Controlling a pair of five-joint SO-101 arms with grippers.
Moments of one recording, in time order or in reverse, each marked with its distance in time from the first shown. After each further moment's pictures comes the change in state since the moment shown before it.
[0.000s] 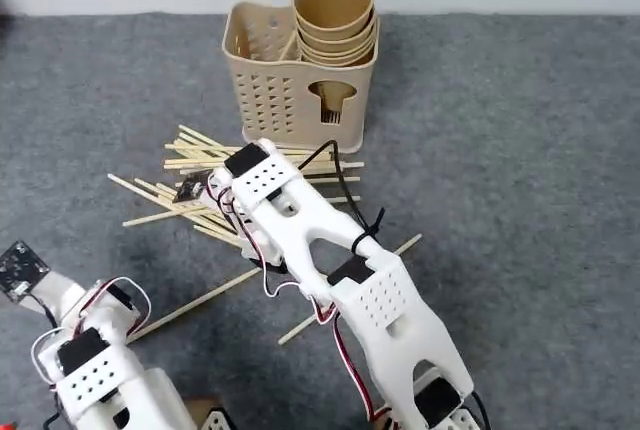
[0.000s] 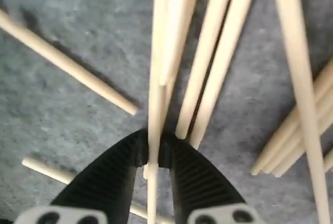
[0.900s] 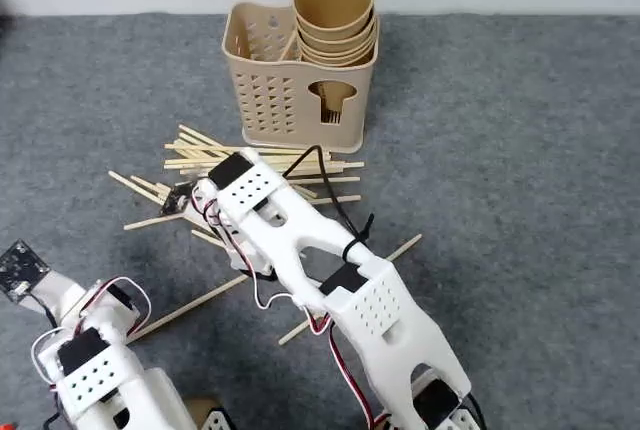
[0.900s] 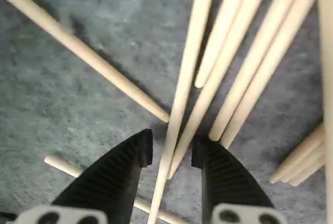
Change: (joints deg) left arm 0.0 0.0 0.0 0.0 0.0; right arm -3.4 -0.4 0.0 0.7 0.0
